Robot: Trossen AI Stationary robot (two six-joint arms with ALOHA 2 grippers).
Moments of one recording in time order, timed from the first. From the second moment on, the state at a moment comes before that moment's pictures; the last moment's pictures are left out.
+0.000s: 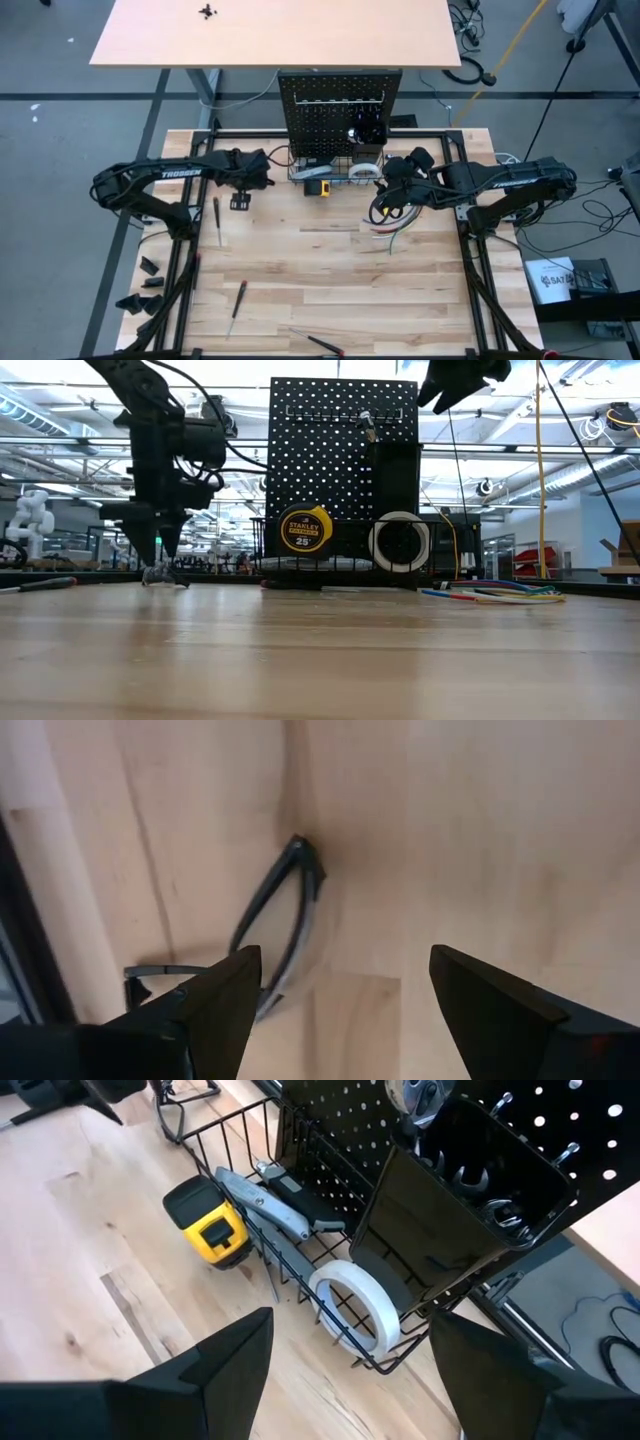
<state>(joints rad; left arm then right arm) 0.51 1.37 0.76 -0.79 -0.20 0.60 0.13 1.31 1.35 -1.01 0.70 0.58</state>
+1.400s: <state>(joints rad) 0.40 1.02 1.13 -0.65 1.05 0.08 0.13 1.31 1.35 -0.37 0.23 0.16</state>
